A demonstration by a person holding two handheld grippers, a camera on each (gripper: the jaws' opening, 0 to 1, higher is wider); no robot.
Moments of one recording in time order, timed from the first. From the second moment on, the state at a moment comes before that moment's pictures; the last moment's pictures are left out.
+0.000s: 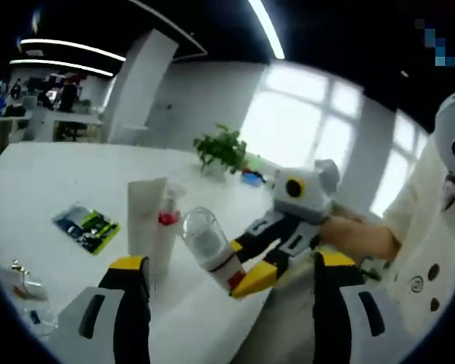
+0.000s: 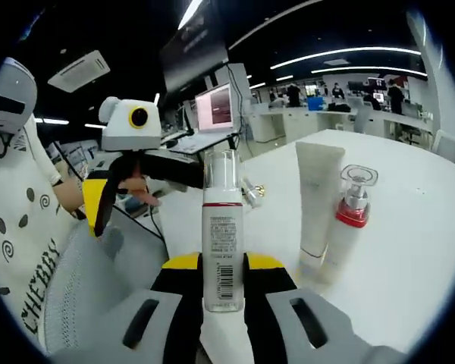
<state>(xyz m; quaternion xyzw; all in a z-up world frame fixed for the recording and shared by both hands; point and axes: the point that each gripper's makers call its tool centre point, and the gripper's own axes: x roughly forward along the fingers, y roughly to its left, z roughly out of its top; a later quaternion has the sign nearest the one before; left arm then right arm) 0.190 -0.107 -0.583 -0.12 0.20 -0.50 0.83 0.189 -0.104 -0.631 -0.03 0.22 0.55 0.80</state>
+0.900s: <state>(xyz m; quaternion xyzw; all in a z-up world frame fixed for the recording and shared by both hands) 0.180 -0.107 -0.559 -0.19 0.17 -0.55 0.79 0.148 -0.075 -0.585 0.16 0.18 0.66 0.71</state>
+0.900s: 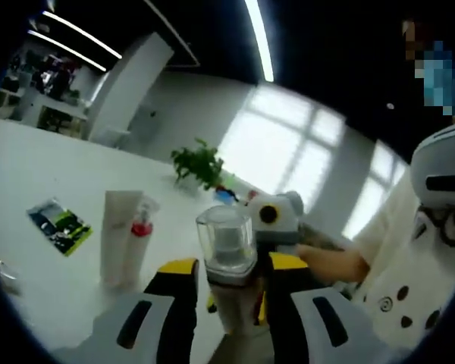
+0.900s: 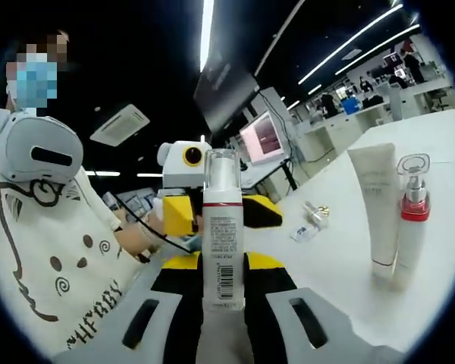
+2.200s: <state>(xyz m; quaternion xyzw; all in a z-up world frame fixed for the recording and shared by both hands) 0.214 -0.099 -0.571 -0.10 0.15 -0.57 0.80 0.171 -0.090 -0.622 0.10 0.23 0.60 0.76</state>
